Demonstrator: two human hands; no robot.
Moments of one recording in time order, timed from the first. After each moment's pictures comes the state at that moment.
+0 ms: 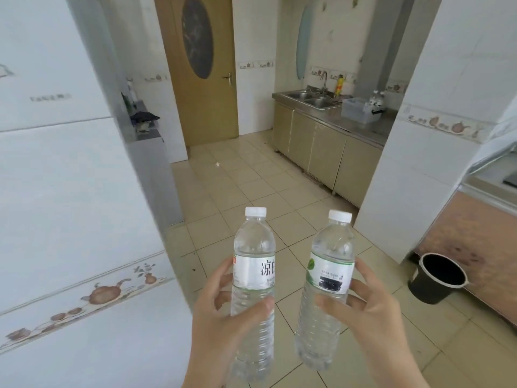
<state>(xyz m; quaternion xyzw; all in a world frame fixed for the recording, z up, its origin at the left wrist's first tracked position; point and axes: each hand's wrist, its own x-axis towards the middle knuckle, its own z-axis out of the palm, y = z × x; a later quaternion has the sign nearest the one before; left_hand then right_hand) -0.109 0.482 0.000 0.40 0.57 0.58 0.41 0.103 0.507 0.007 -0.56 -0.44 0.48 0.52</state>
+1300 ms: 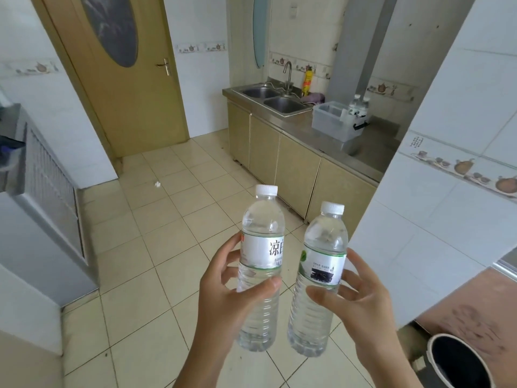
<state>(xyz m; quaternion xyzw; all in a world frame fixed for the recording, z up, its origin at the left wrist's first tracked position) 0.049 1.170 0.001 0.48 0.52 0.56 0.44 0.243 1.152 0.013 -0.59 -0.41 0.45 0.54</state>
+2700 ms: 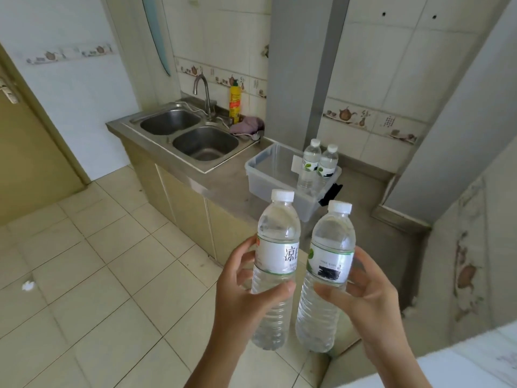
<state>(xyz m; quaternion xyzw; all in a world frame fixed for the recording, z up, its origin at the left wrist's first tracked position) 0.355 1.906 -0.015 0.55 0.44 0.48 0.53 0.534 1.843 -0.003 -0.65 -0.36 0.34 0.58</state>
